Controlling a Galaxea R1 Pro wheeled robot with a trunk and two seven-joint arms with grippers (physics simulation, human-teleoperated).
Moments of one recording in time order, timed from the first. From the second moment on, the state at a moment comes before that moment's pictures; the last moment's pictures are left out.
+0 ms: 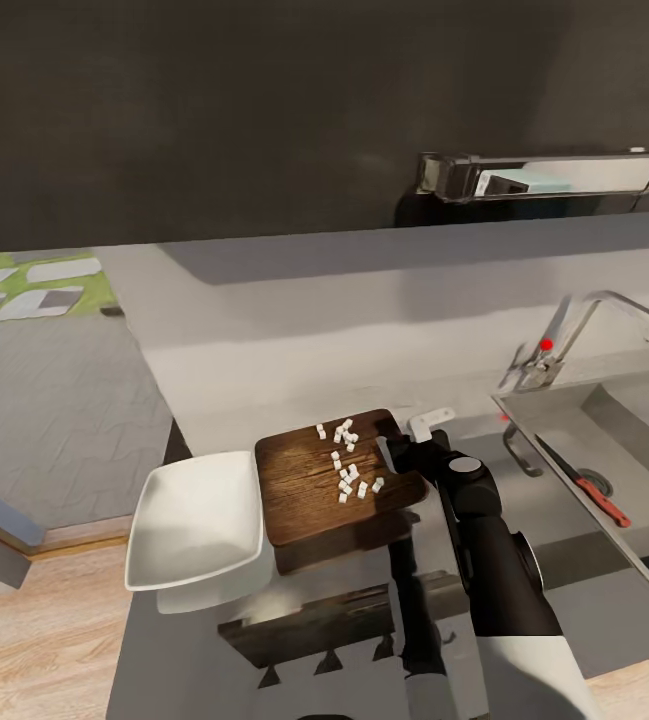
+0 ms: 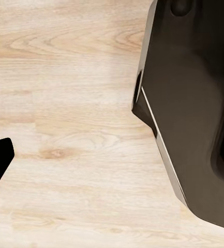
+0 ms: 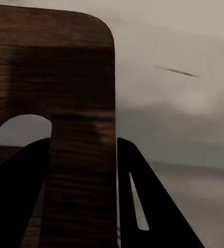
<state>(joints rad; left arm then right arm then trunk) 0.42 0.04 -0.24 -0.32 0.36 -0.67 0.17 -0.59 0.17 -0.01 -1.46 0.52 0.70 0.36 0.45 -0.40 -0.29</state>
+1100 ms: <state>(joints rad) 0.42 0.04 -0.24 -0.32 0.36 -0.67 0.17 -0.59 0.17 -0.01 -1.46 0.52 0.70 0.36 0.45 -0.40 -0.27</state>
